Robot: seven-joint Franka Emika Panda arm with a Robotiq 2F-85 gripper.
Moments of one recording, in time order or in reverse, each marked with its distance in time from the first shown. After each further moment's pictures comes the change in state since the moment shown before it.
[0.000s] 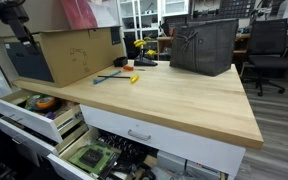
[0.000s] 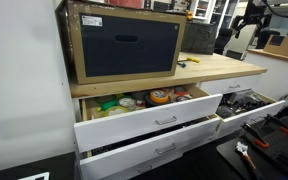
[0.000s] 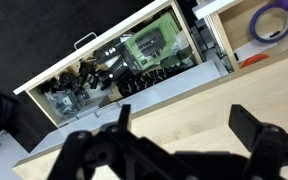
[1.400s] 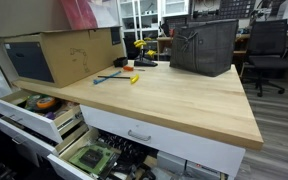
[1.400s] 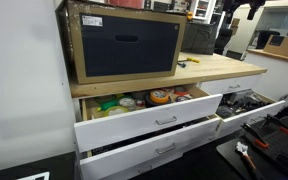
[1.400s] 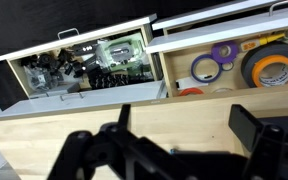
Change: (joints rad) arm 0.078 -0.107 0.339 0.093 0.103 -0.218 0.043
